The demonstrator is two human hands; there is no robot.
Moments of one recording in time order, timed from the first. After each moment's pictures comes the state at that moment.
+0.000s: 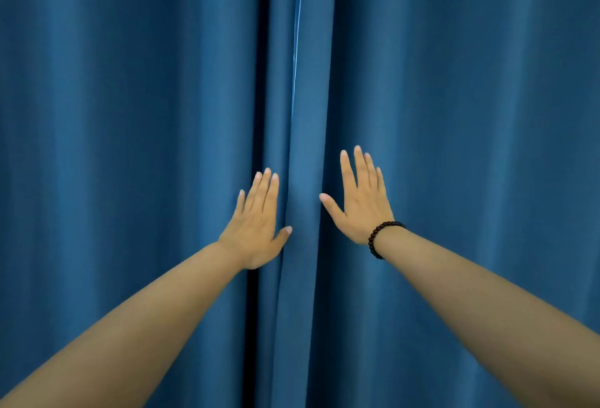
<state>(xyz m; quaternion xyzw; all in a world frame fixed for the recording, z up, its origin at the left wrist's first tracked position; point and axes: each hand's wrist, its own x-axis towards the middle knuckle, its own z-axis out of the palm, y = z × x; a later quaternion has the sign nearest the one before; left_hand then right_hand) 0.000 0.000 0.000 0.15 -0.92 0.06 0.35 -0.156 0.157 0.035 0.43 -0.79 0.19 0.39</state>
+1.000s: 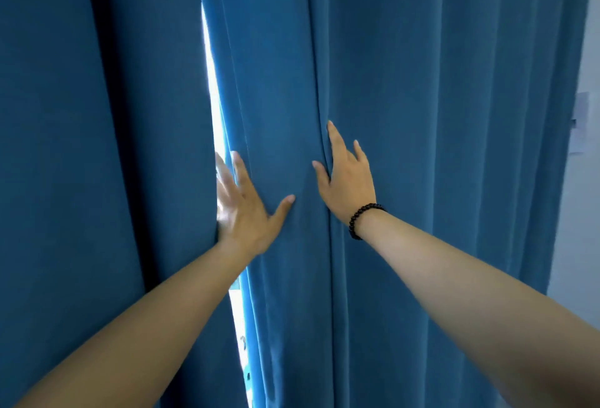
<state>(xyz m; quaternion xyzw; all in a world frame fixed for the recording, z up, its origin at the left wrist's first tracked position) -0.235 -0.038 0.009 0.07 -0.87 -0.14 0.47 -0.276 0.125 0.051 0.24 -0.78 0.27 0.52</state>
